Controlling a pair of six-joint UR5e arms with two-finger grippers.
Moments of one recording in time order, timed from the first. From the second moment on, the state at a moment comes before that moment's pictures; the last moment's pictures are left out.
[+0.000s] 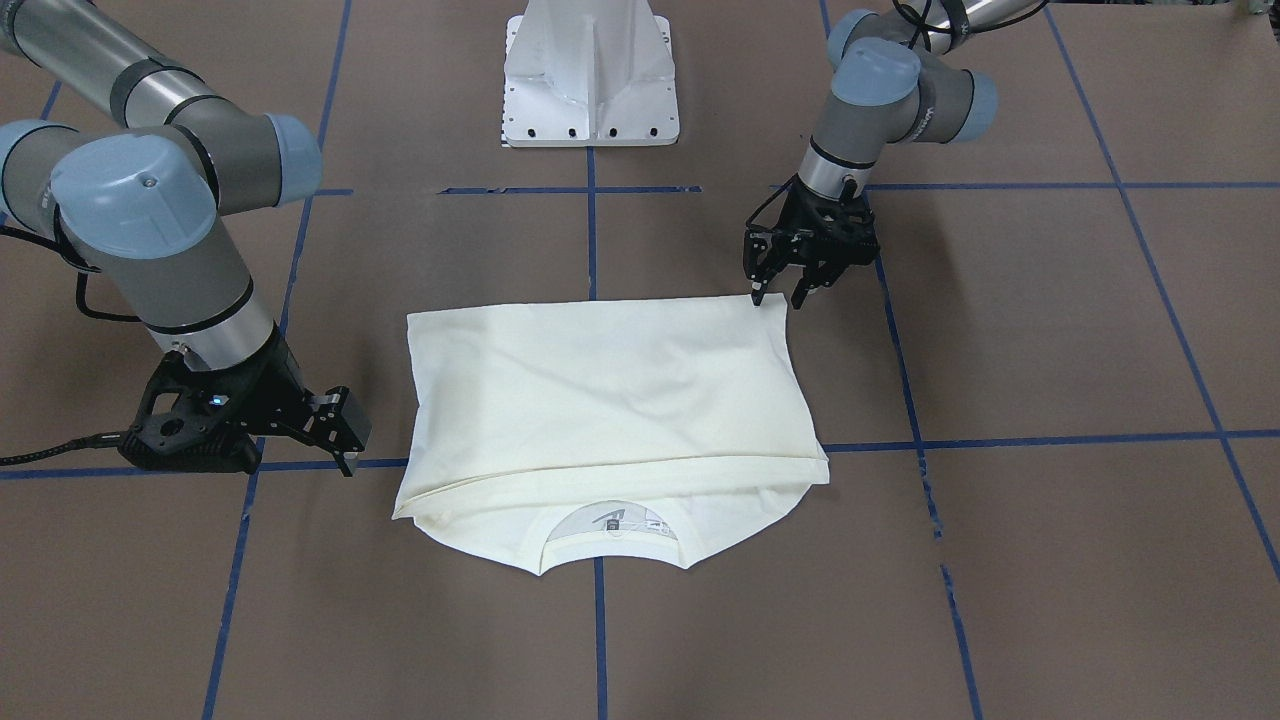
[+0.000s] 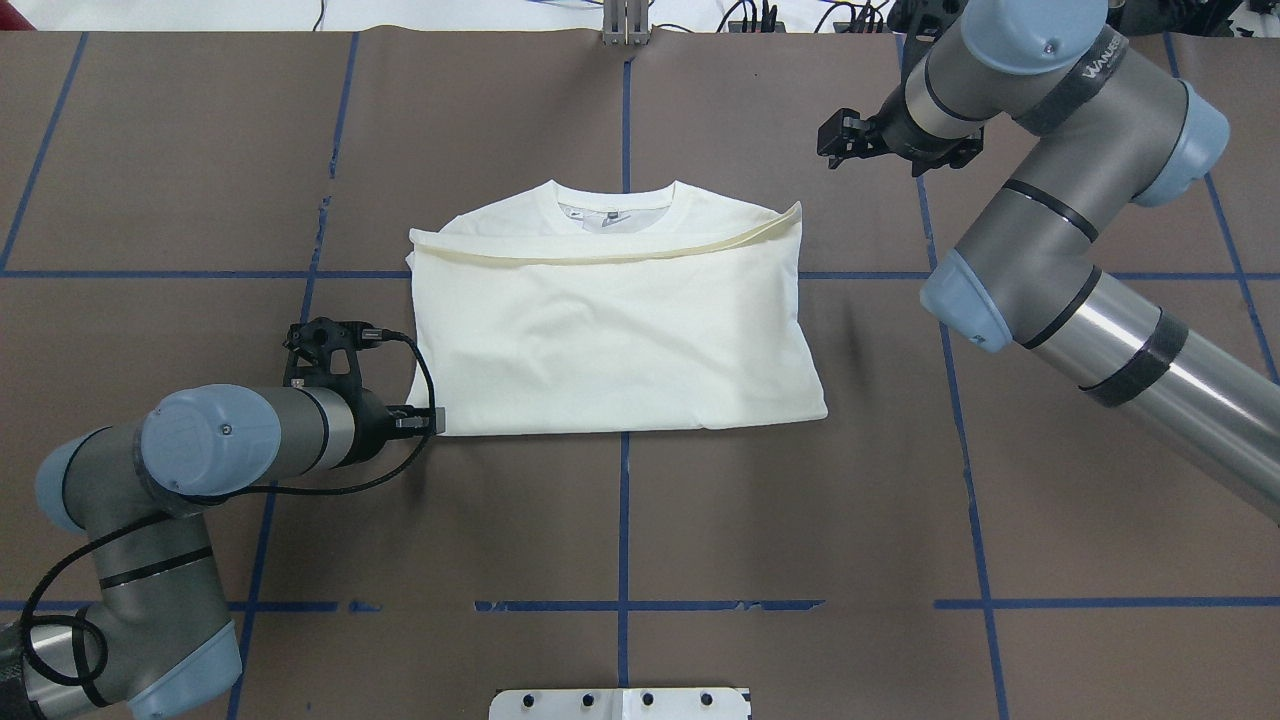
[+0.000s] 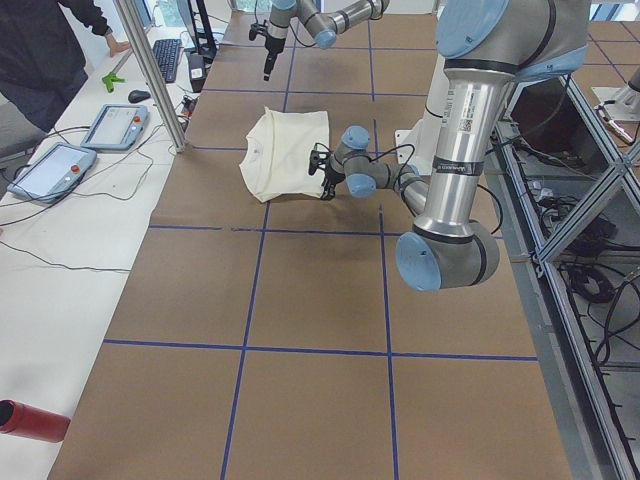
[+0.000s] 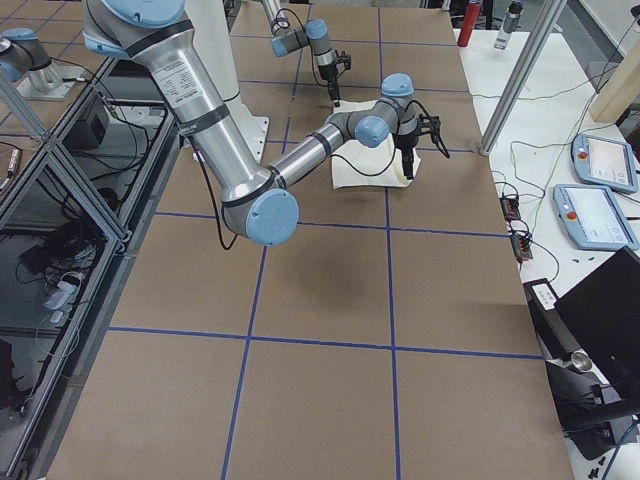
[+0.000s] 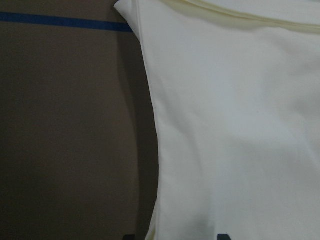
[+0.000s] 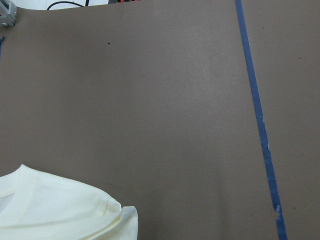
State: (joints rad) left arm -0.43 -1.79 -1.80 -2.14 -1.60 -1.30; right arm 0.90 -1.00 1.58 -1.37 1.91 1.04
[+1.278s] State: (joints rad) left arm -0.44 -1.80 -1.80 -2.14 -1.60 -1.26; right arm 0.90 -1.00 1.58 -1.37 1.91 1.04
